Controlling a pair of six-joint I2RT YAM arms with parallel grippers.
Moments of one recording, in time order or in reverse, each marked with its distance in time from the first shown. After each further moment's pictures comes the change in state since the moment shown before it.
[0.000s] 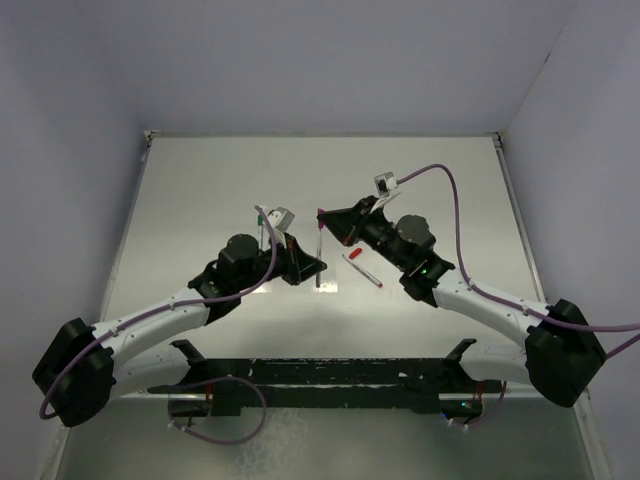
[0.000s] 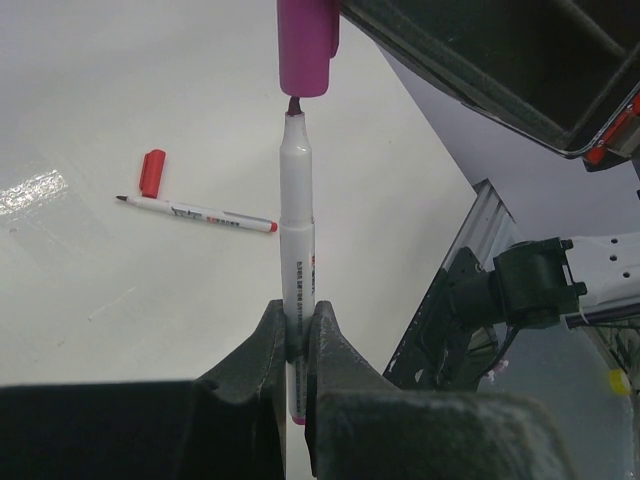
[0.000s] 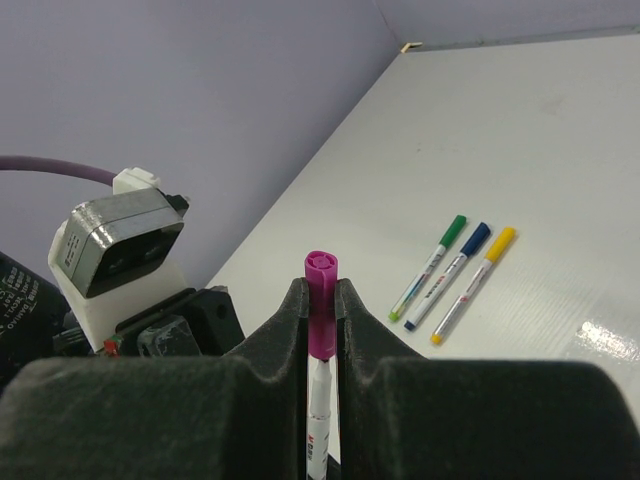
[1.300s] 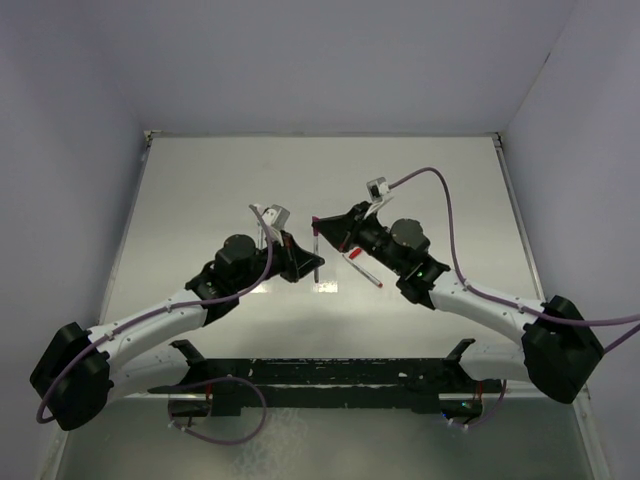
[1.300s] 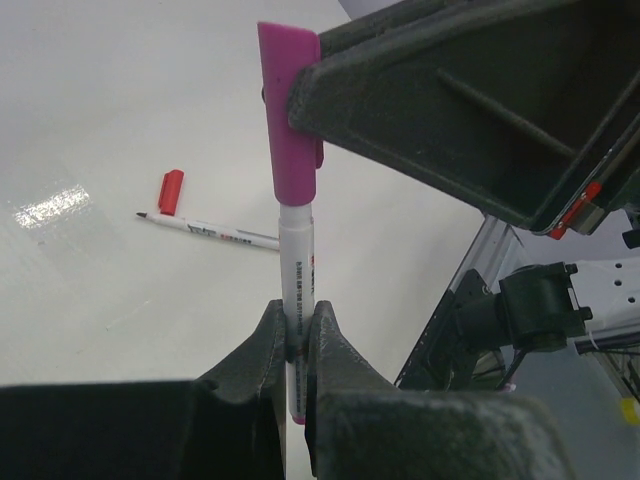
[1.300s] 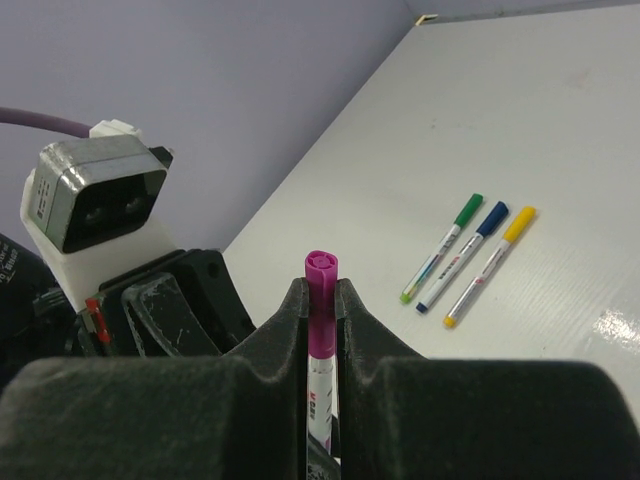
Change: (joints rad) left arm 0.000 -0.027 0.000 -0.003 -0.047 -0.001; right arm 0.034 0.019 -0.007 0.008 -0.004 0.000
